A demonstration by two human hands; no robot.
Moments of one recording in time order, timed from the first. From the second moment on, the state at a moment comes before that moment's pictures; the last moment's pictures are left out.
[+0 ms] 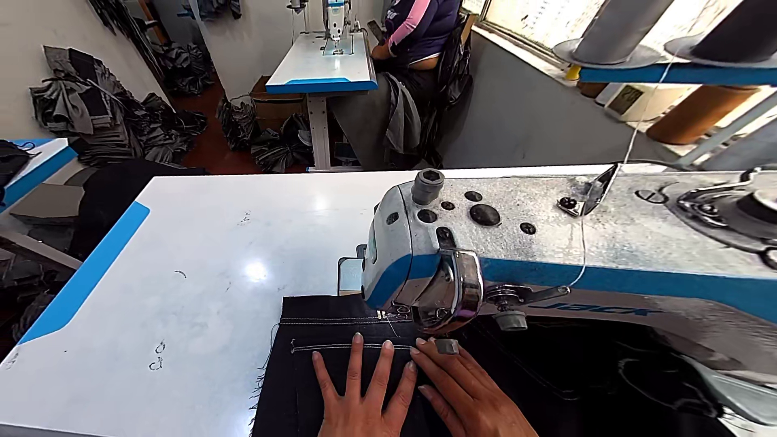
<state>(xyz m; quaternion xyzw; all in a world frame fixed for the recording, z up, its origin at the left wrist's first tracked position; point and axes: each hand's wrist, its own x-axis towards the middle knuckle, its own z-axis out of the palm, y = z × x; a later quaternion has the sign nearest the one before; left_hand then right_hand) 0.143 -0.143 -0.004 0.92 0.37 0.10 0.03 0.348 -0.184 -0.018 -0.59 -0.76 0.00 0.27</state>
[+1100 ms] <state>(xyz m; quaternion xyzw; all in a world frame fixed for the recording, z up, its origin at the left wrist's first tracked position) 0.125 -0.104 0.001 0.92 0.39 0.07 0.05 0.339 -0.133 -0.027 -0.59 -0.75 -0.02 0.30</state>
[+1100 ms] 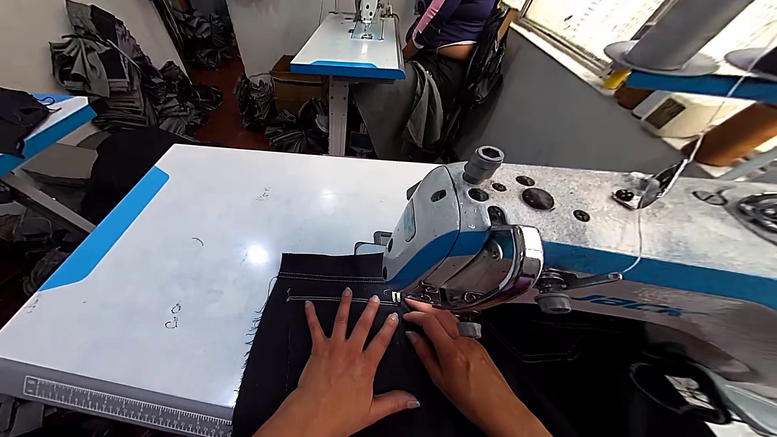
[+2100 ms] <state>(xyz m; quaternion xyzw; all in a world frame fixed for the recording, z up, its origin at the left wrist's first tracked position) 0.127 -0.103 0.006 0.91 0.40 0.03 0.08 0.345 -0.130 -0.025 -0.58 -0.76 -0.01 0.29</state>
